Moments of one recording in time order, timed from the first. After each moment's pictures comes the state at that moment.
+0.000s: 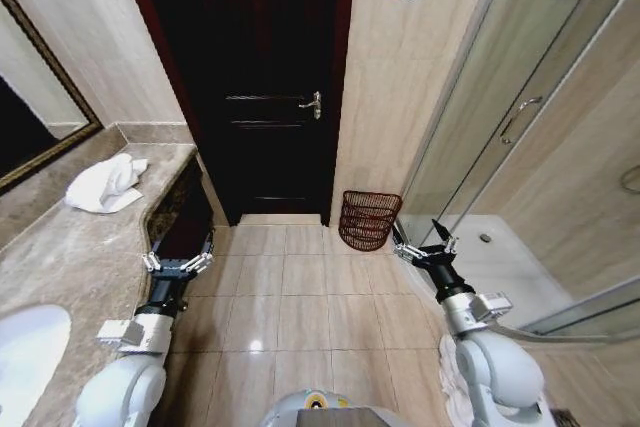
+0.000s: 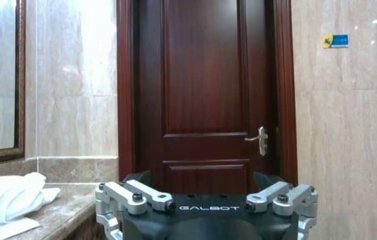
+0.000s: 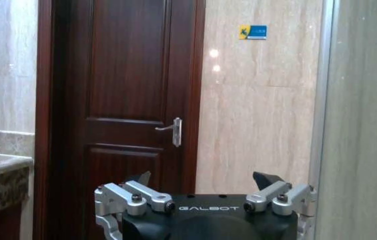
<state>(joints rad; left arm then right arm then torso) 1.68 -1.26 -0.80 -2.28 -0.38 -0.05 0.04 -1.58 1.50 0.75 2.36 0.14 -0.16 -0.24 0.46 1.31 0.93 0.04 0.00</state>
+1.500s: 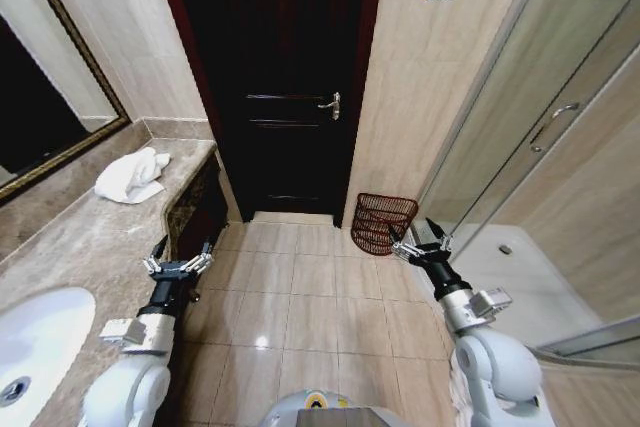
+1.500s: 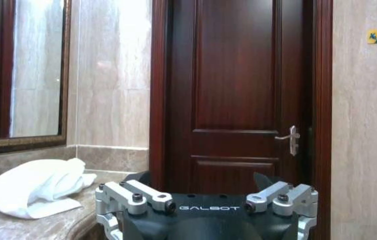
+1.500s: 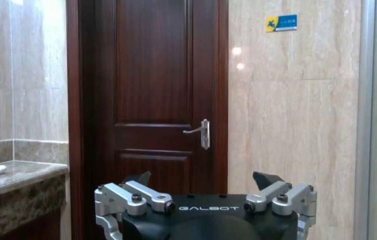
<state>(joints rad) 1.67 -1.28 -0.79 -2.27 -0.39 -0.04 0.00 -1.55 1.50 0.76 2.35 0.20 -0.19 -0.27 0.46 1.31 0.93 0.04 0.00</state>
